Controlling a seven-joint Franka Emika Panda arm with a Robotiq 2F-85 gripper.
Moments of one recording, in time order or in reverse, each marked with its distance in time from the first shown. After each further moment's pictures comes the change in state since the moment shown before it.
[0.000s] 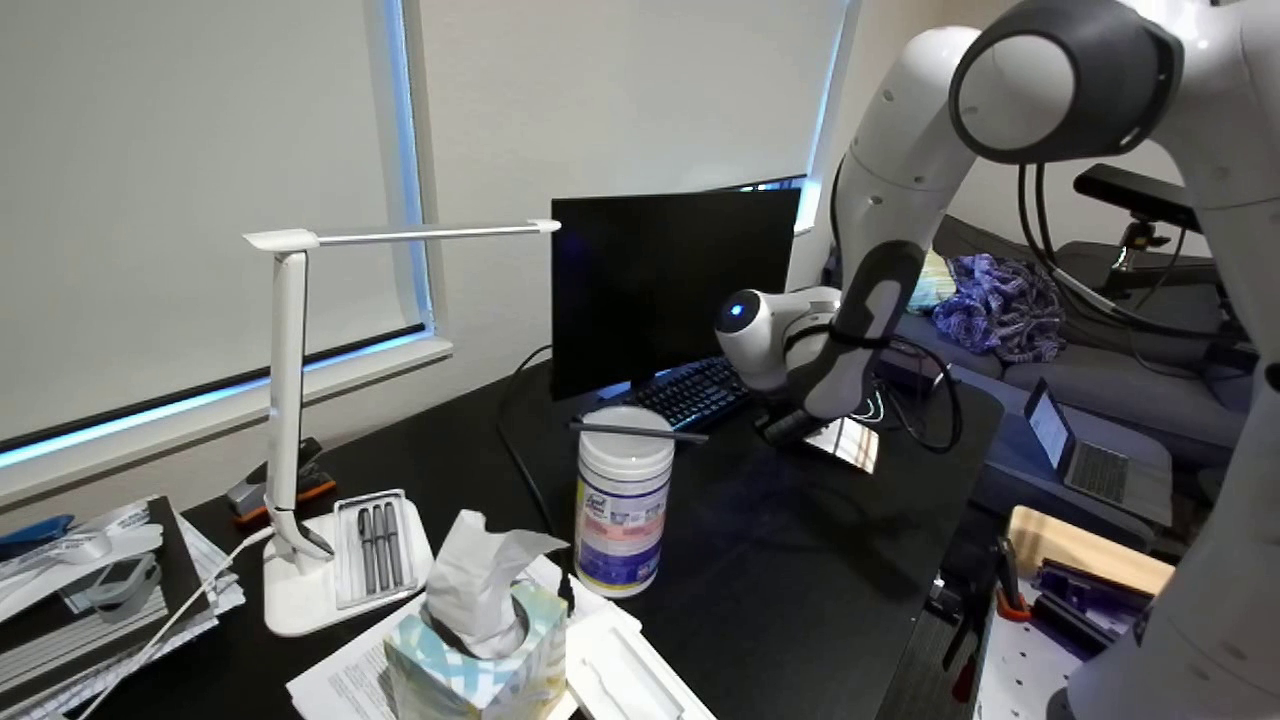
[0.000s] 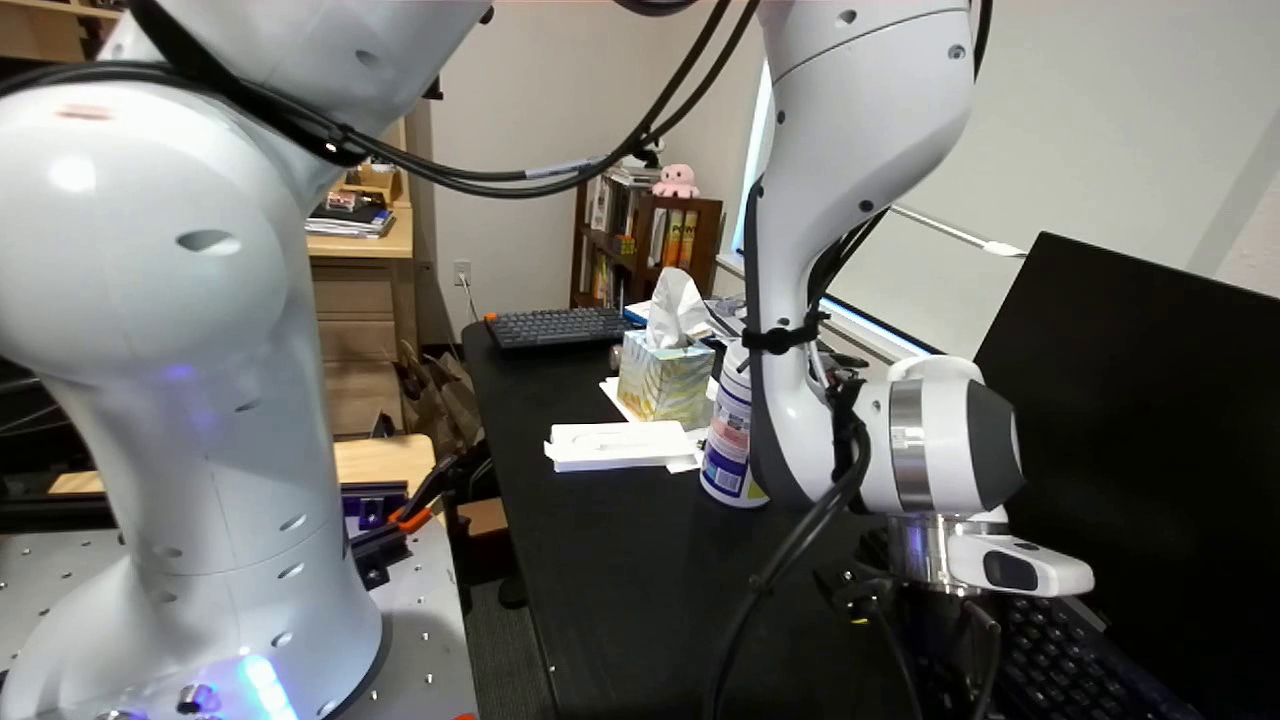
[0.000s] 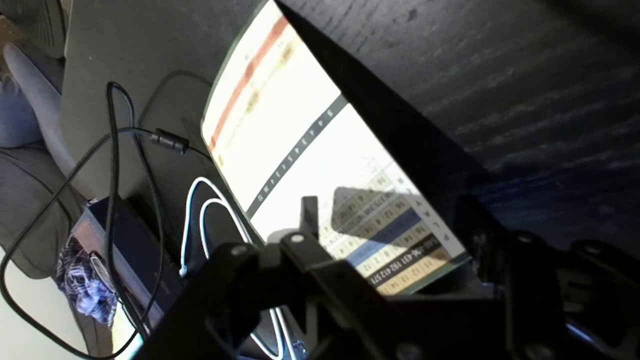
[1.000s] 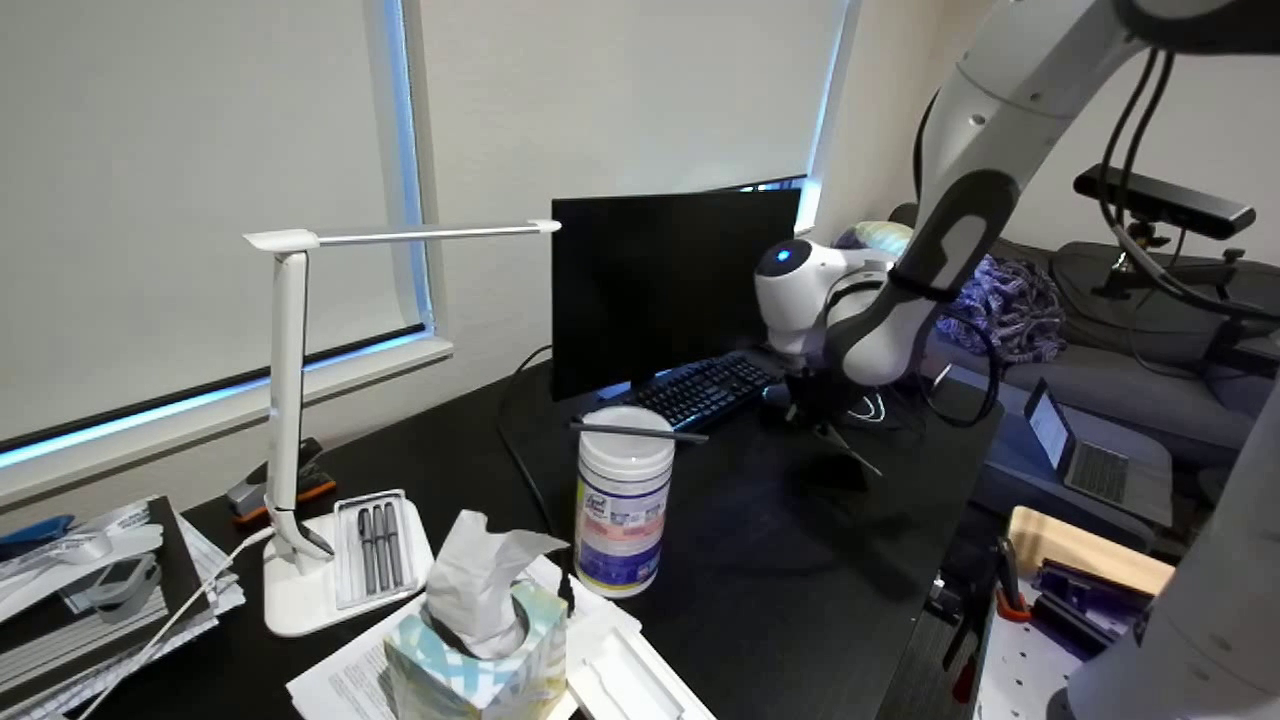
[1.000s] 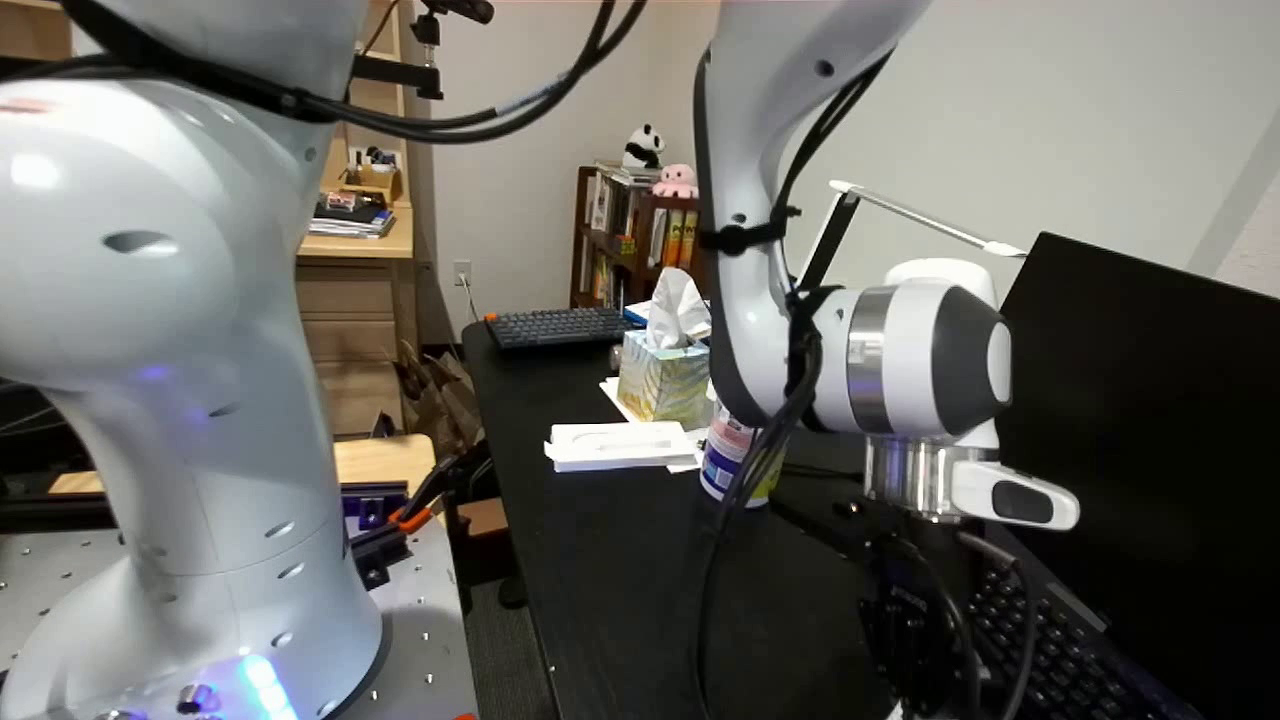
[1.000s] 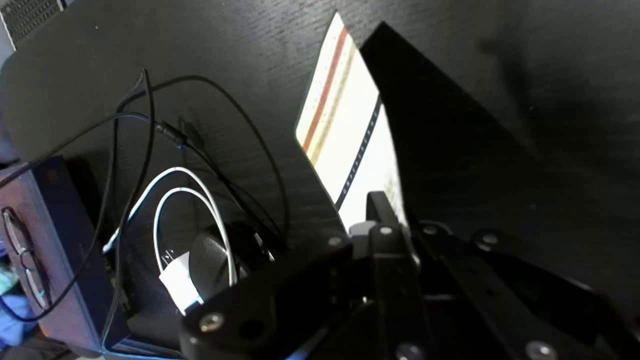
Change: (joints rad) arm -0.139 -0.319 0.128 -0.225 0.033 -0.001 -0.463
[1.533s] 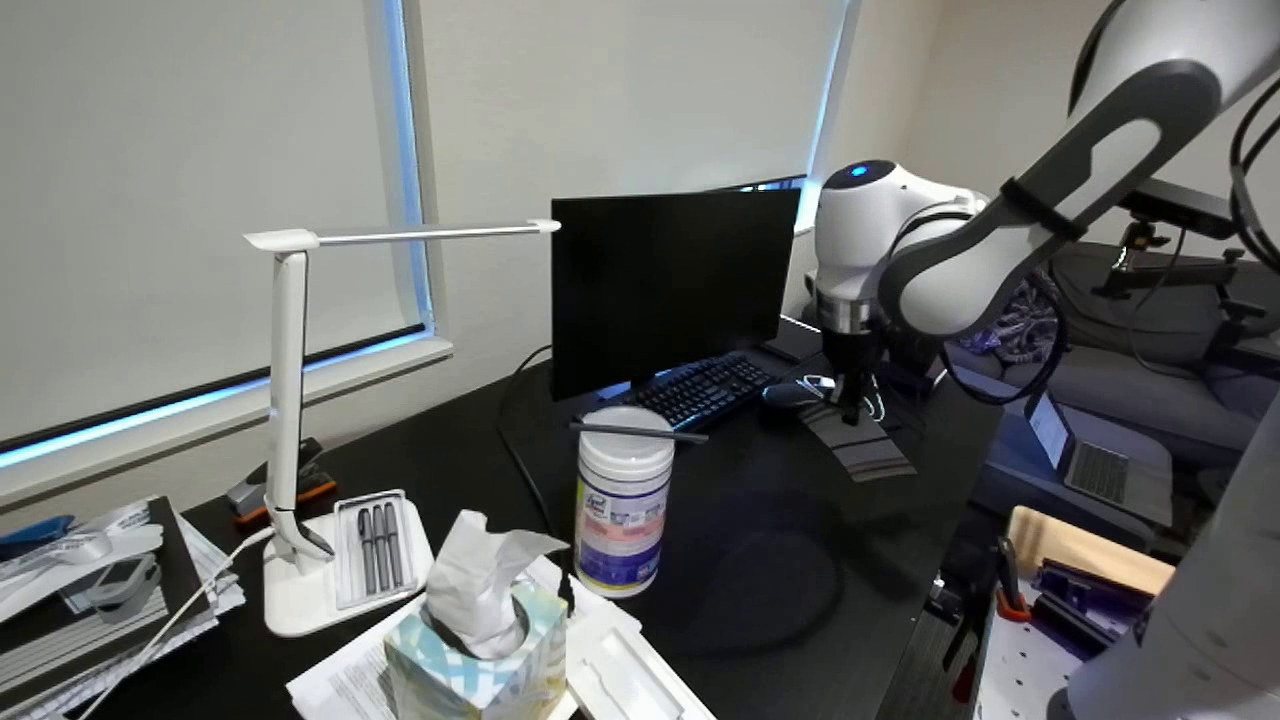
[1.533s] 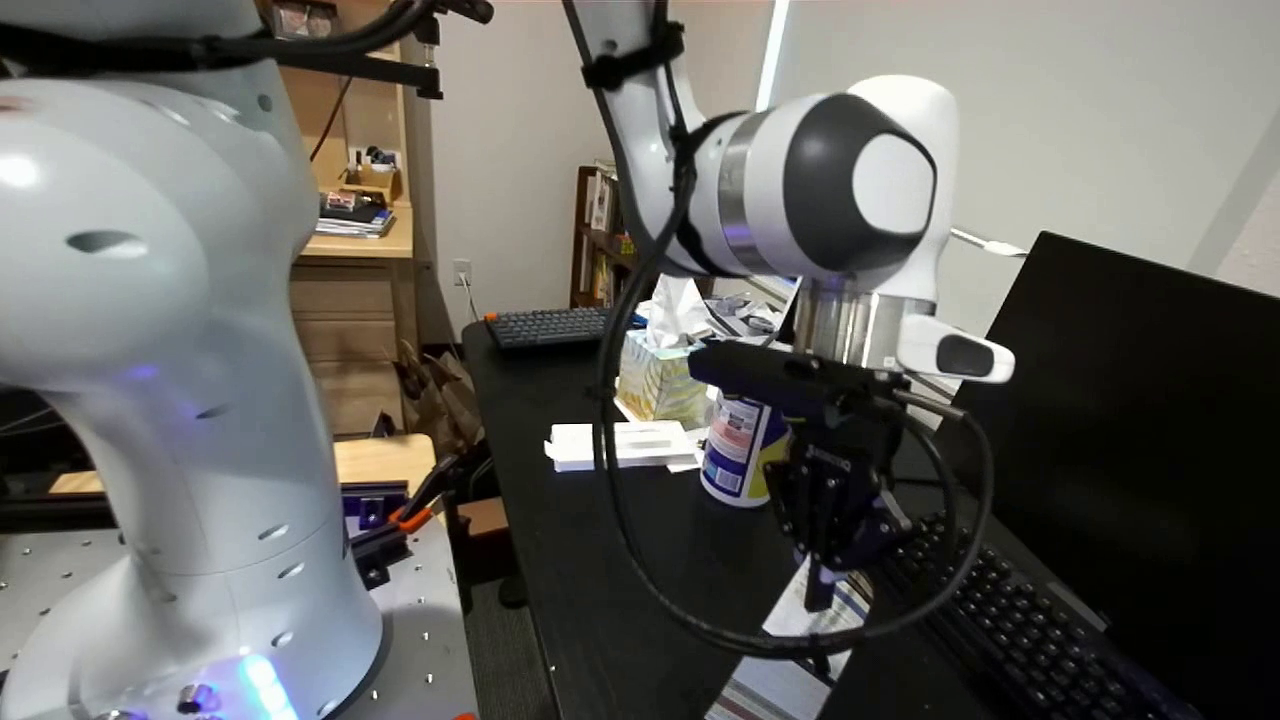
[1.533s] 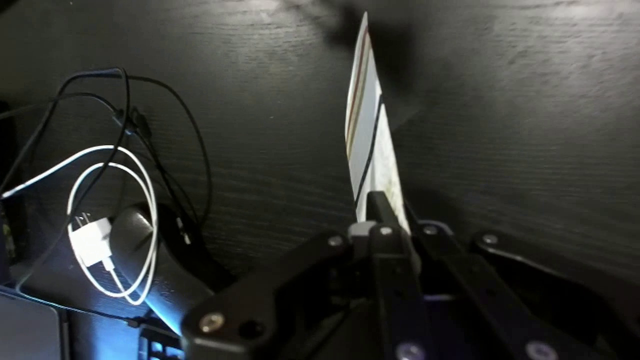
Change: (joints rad) arm -0.060 -0.454 0.131 -0.274 0.248 -0.113 -0.547
